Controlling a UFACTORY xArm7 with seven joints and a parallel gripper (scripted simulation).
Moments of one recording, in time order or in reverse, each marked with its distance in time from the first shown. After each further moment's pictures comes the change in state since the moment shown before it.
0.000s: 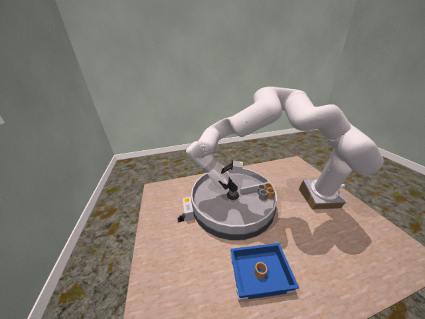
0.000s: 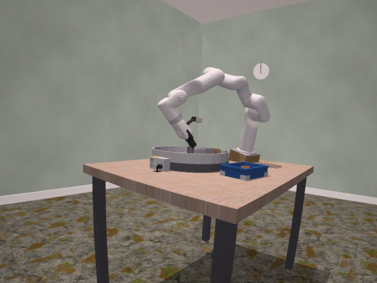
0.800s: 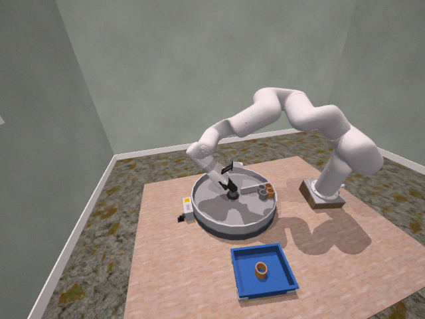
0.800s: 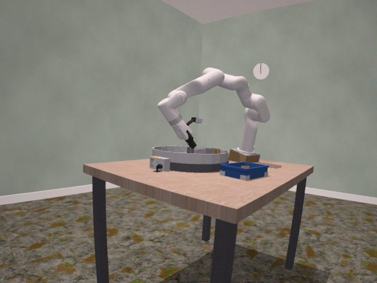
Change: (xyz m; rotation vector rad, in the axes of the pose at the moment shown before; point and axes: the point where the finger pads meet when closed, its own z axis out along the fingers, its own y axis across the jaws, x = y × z) arm -0.002 0.000 0.003 0.000 0.000 0.000
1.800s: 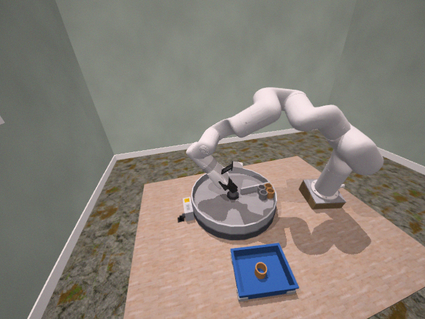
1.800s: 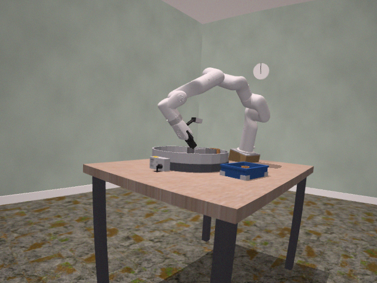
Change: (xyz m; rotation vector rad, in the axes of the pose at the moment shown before) arm 0.000 0.000 0.000 0.000 0.000 0.000
